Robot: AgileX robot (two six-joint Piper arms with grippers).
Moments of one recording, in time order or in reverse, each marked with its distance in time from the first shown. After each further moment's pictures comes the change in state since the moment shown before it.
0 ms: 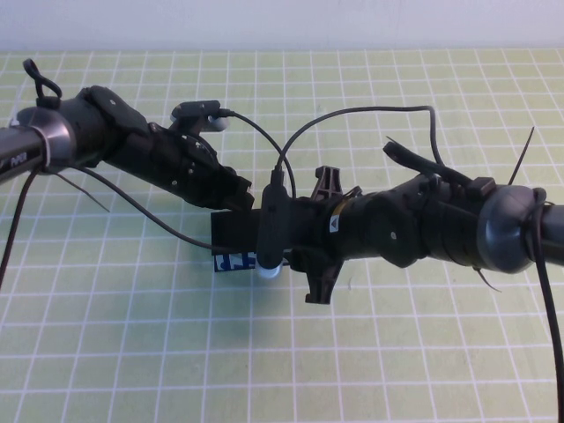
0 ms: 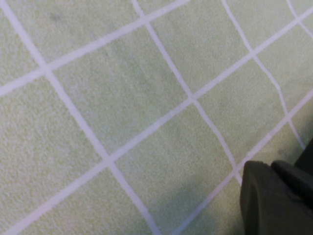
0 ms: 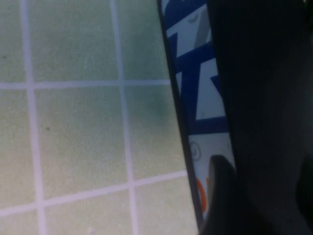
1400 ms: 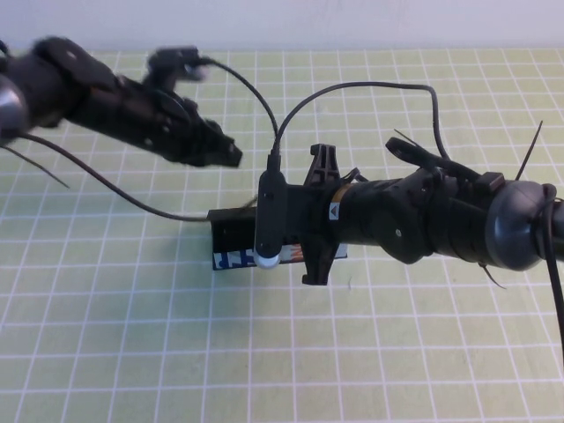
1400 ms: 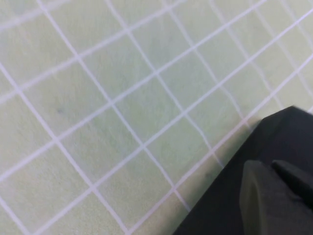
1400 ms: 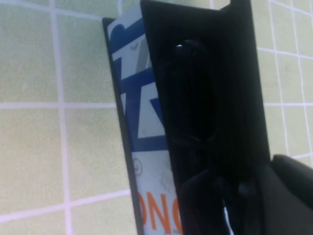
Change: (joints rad) right arm 0.000 -0.019 -0.005 -0.066 -0.096 -0.010; left arm 0.030 -0.146 -0.002 0.005 0.043 0.011
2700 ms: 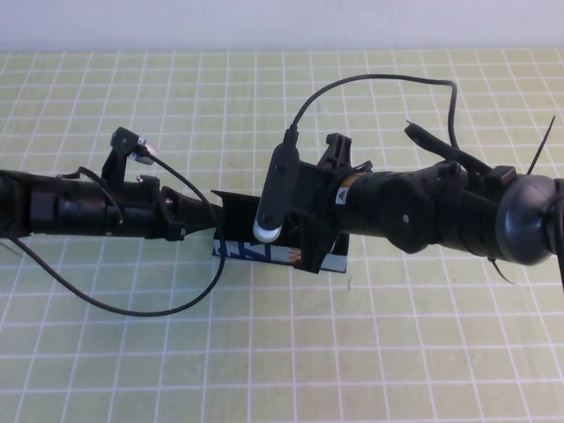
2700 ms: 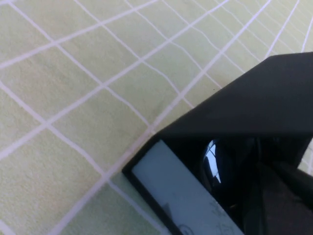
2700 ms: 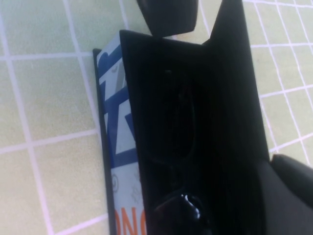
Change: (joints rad) right arm -0.020 -0.013 0.002 0.168 -0.038 0.004; left arm 0.174 0.024 0.441 -0.624 0.162 0.936
